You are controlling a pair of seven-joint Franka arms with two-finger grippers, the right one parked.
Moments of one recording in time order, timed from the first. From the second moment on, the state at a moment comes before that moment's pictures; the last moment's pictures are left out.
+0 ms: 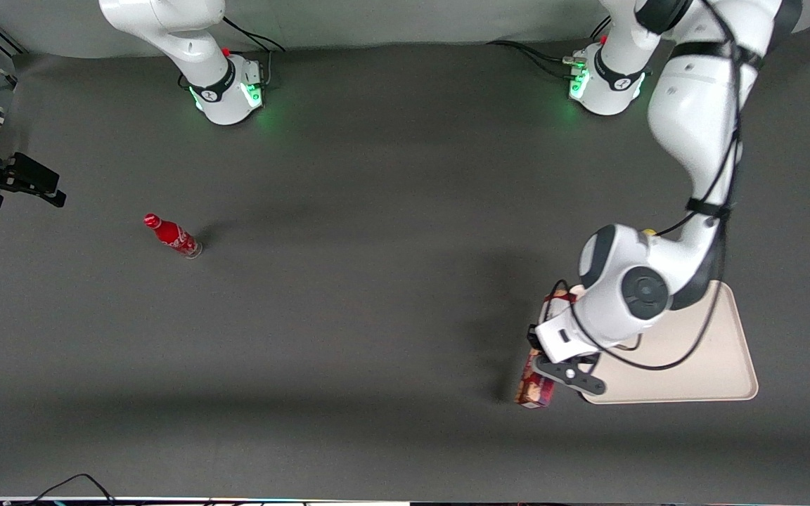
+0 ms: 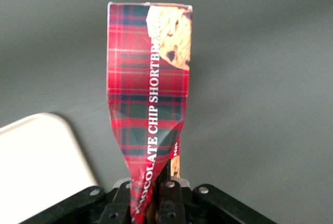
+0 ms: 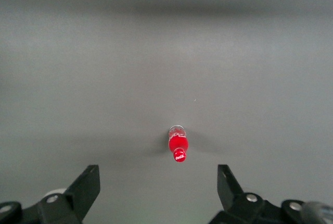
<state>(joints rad) -0.15 0.69 -0.20 -1.44 0.01 2.27 0.08</state>
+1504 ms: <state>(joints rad) 0.10 0.66 0.17 -1.58 -0.15 2.27 0.26</state>
